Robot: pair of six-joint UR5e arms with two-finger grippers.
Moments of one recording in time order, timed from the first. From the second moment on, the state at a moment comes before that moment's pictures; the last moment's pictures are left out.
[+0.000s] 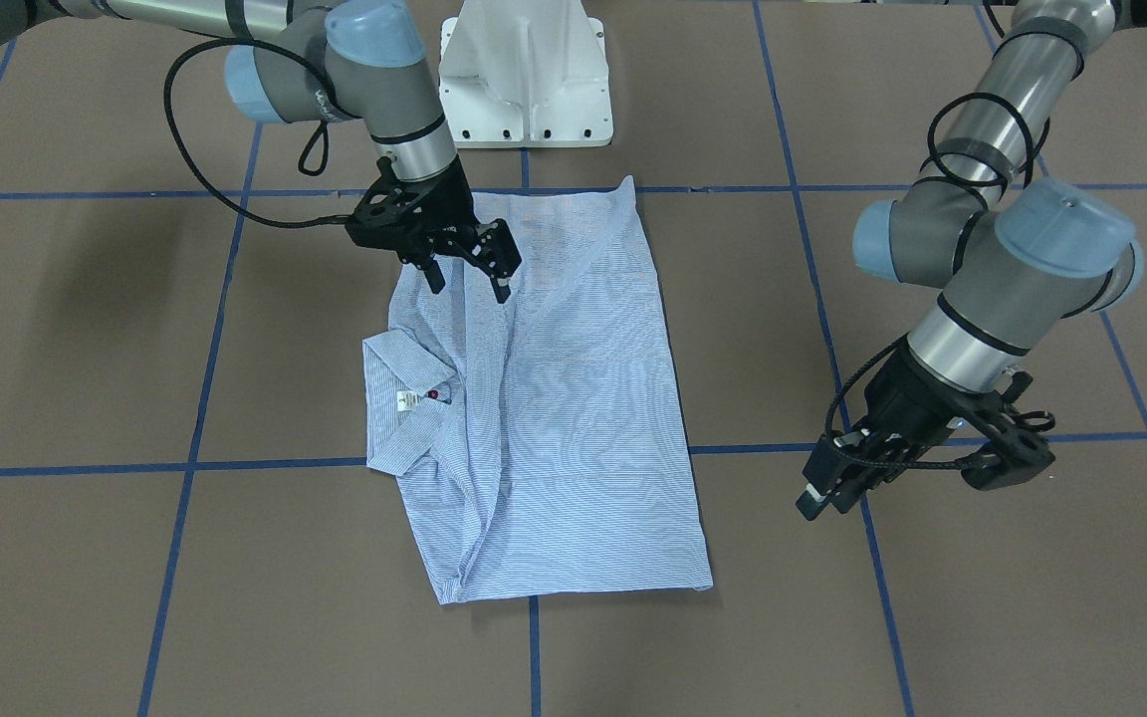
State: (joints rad) left arm -0.98 -2.14 -1.34 -2.43 -2.03 -1.43; right arm 0.38 -1.02 1.78 -1.34 1.53 1.67
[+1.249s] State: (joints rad) left arm -0.99 -2.12 -1.35 -2.43 -2.04 -1.41; right arm 0.25 -0.97 1.77 -1.80 1.52 1.18
